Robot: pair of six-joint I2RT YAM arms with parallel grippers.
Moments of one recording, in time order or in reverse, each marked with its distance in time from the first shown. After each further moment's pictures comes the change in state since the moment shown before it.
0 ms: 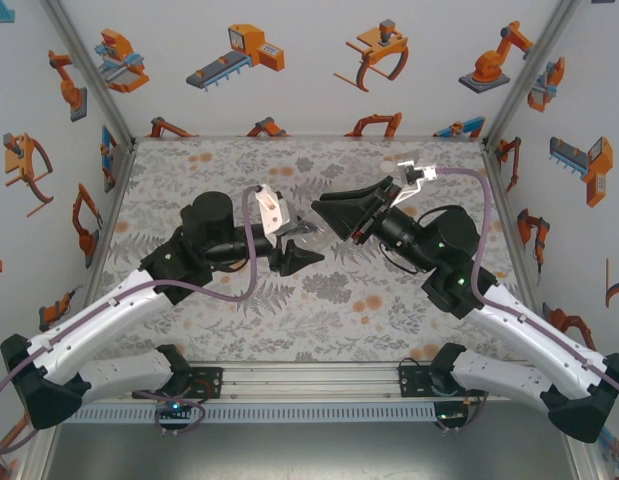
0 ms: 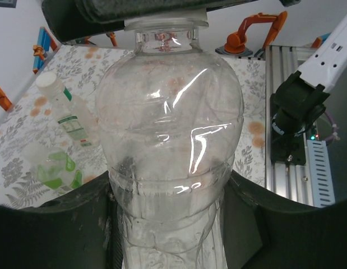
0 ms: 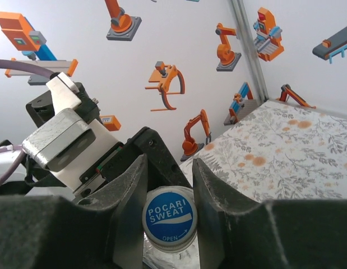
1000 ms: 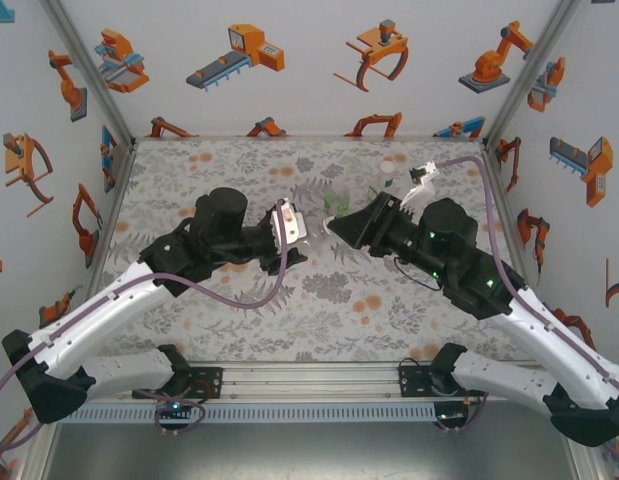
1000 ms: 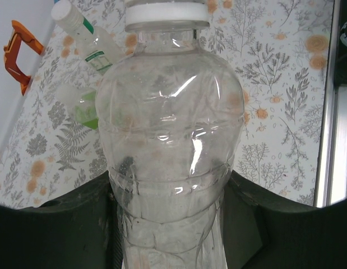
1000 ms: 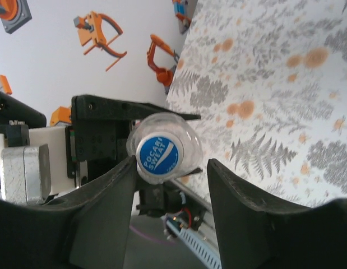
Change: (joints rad) left arm 0.003 0.045 0.094 -0.322 -0.169 0.279; right arm 0.002 -0.033 0.154 -0.668 0.192 0.394
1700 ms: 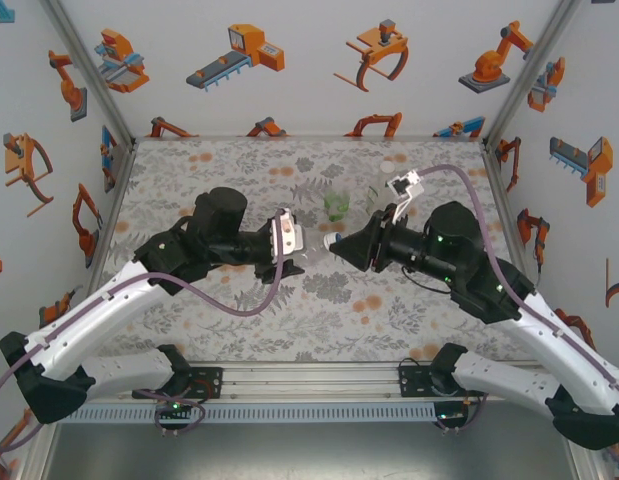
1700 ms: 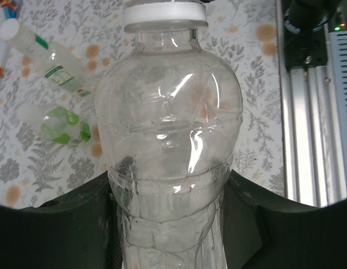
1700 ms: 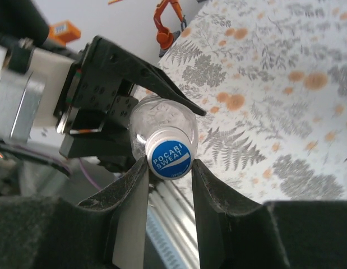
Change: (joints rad) left arm -0.001 -0.001 0.045 -0.132 0.110 0.089; right arm 0.002 -0.025 0.024 -0.079 -0.190 -0.287
